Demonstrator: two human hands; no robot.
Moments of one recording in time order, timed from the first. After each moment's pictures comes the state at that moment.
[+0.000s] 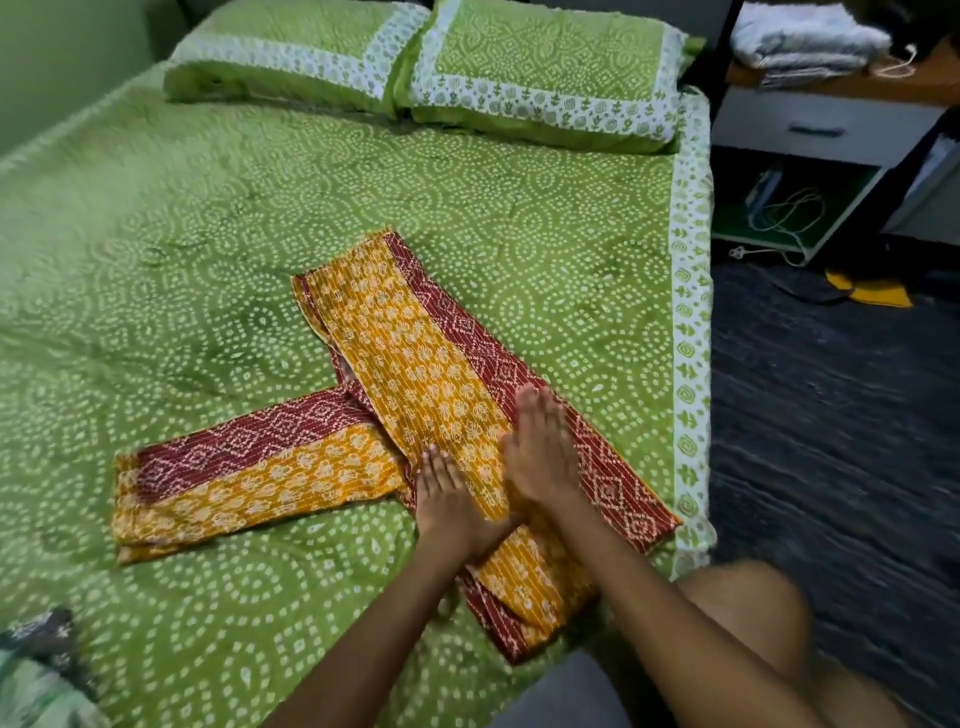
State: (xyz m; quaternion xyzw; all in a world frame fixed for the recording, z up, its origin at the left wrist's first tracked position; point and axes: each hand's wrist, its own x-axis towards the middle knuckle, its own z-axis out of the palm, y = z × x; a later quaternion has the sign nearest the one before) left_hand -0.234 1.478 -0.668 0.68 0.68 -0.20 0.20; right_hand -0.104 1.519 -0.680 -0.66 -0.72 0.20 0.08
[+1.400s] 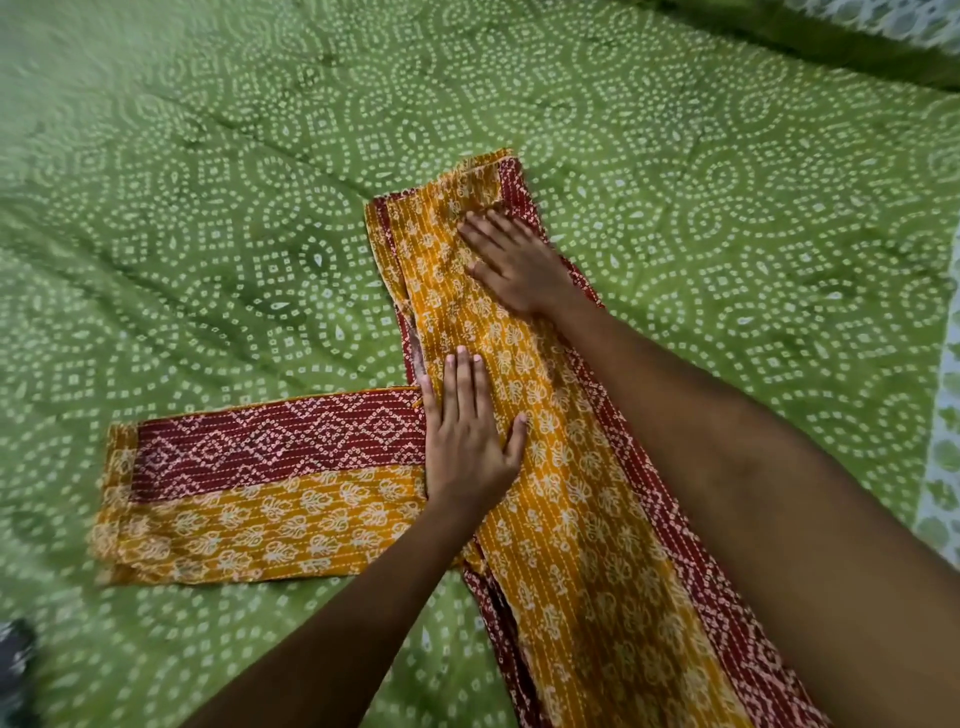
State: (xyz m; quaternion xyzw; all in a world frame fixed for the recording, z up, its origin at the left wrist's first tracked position) left_hand -0.305 1.612 -0.734 0.66 0.74 0.08 0.00; right_hand -0.238 1.824 -0.710 -0.42 -0.90 0.10 0.00
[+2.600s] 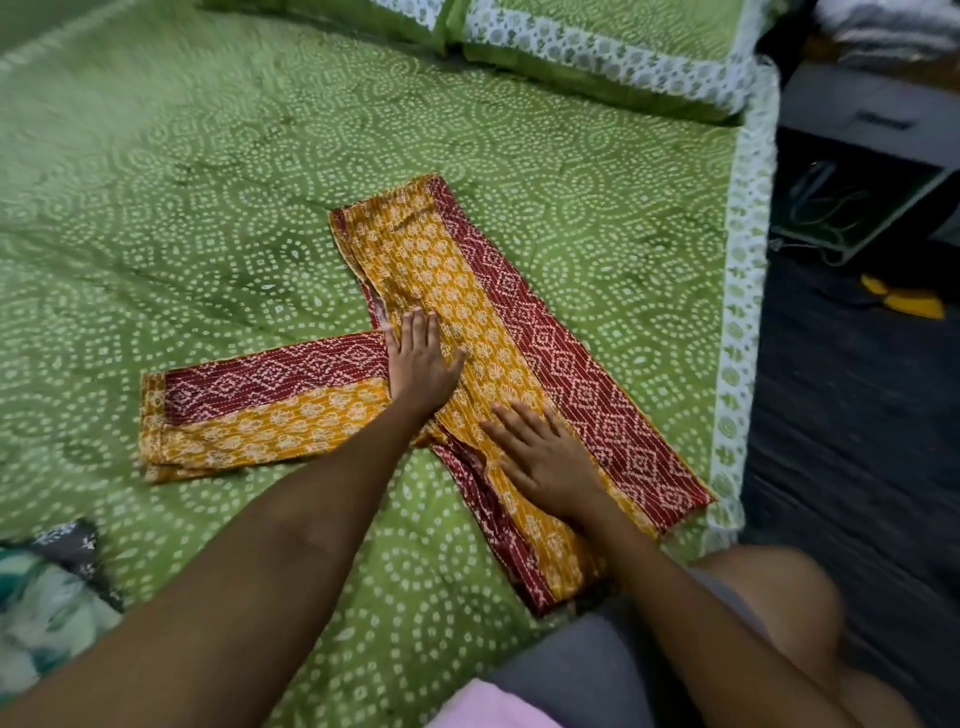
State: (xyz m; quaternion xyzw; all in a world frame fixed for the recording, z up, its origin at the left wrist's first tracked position) left_hand -0.312 1.592 -0.694 0.69 0.71 -0.01 0.09; right_hand -0.123 1.487 -0.703 -0.52 -0.84 0.14 0.01
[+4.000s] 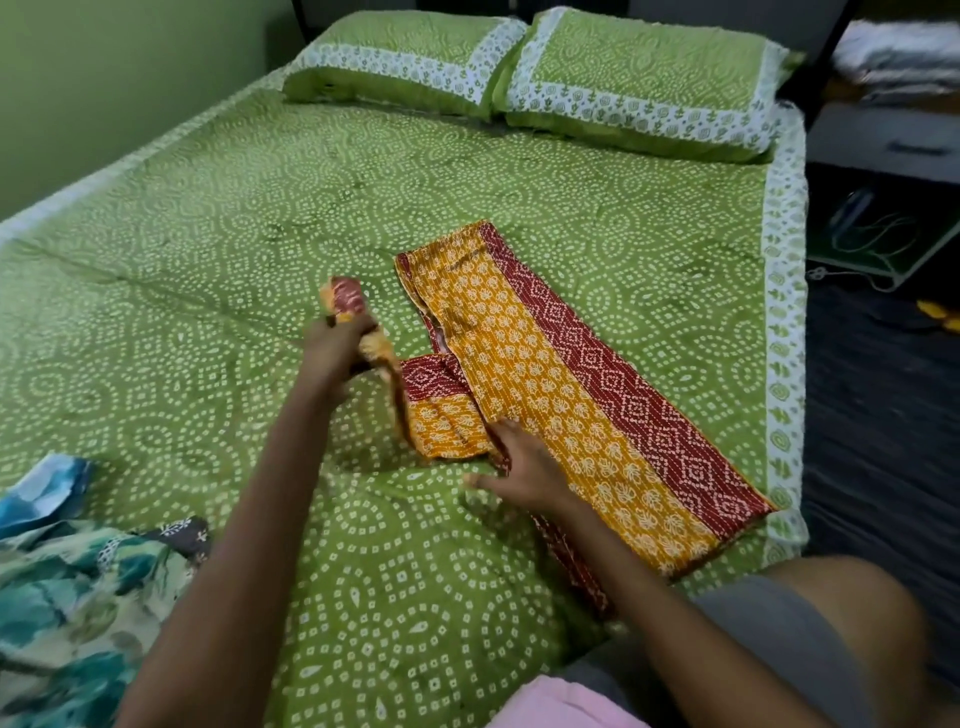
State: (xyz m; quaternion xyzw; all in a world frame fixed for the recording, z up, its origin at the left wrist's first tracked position) left_hand -0.440 1.556 -0.560 0.29 0.67 0.50 0.46; right_hand -0.218 1.475 -0.661 -0.58 -0.69 0.42 0.11
